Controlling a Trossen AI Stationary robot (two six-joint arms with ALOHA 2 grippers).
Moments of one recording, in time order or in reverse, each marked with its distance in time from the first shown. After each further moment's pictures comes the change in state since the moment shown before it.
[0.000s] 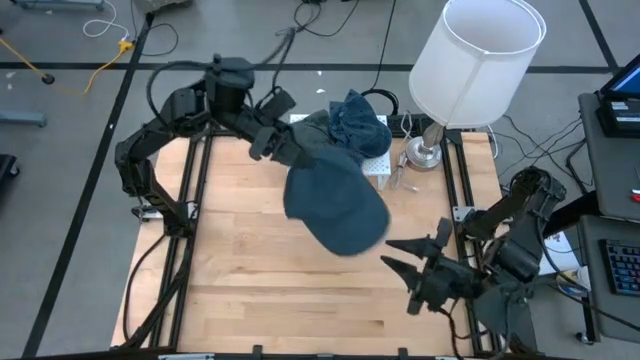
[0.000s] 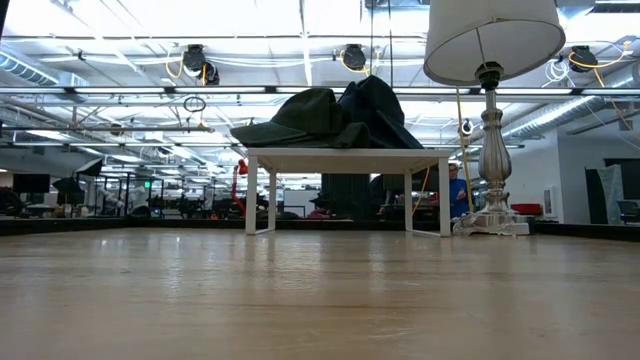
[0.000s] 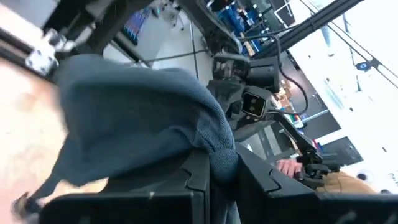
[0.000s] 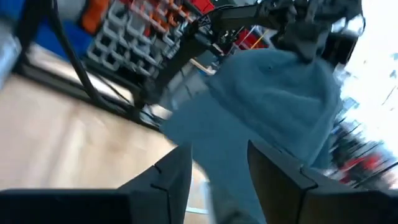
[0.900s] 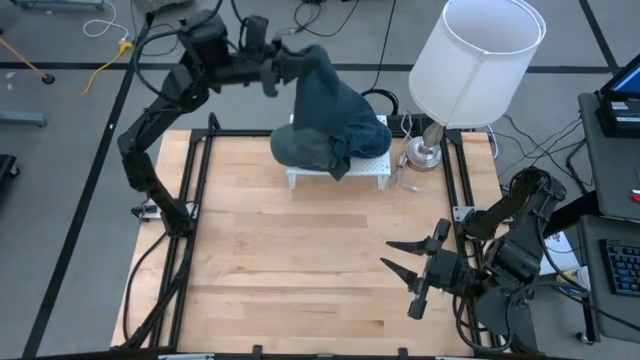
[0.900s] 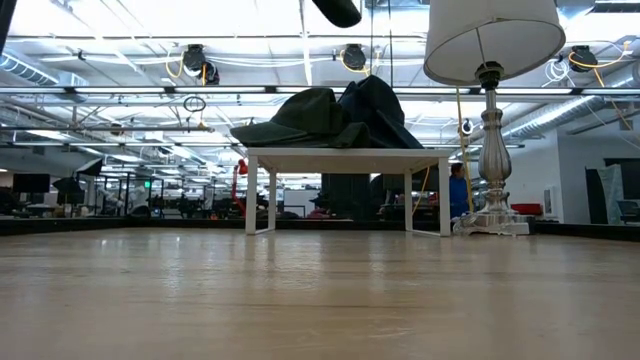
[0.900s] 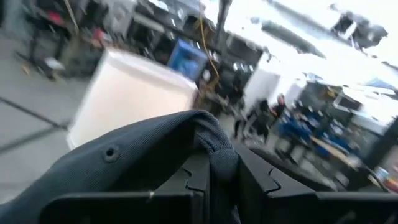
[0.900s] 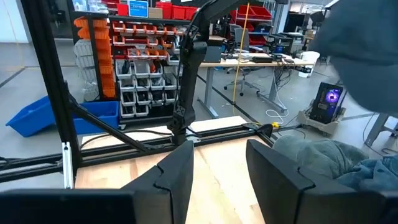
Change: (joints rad) left arm 0.274 0.025 0.000 0.415 -0.253 0.260; right arm 0.008 0.000 0.000 -0.006 -0.003 0.660
